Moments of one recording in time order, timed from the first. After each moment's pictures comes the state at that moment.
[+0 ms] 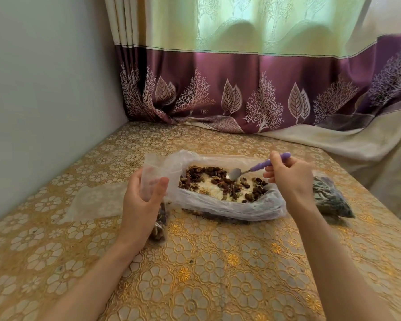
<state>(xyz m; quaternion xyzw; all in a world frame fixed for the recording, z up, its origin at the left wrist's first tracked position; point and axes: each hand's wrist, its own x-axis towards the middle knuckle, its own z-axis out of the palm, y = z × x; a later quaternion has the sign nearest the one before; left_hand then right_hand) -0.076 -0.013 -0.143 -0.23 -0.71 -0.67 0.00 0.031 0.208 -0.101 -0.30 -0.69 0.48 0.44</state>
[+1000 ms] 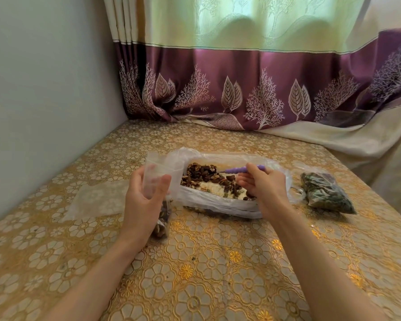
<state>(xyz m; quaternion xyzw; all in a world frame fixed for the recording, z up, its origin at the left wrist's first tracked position) -0.080 -0.012 -0.147 -0.24 -0.70 -0.67 0.00 0.010 0.183 -0.120 -0.27 -0.60 0.68 0.34</state>
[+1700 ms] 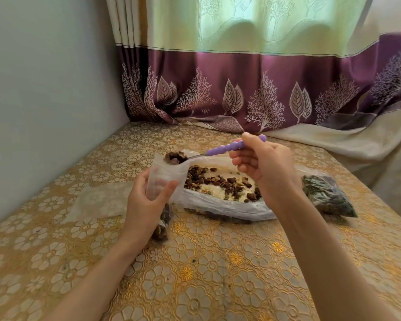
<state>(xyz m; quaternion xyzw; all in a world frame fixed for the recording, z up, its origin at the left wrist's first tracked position) -0.089 -0.011 -0.152 -0.26 -0.72 -0.64 0.03 0.029 0.145 -0.057 -0.12 -0.61 0.71 0.34</state>
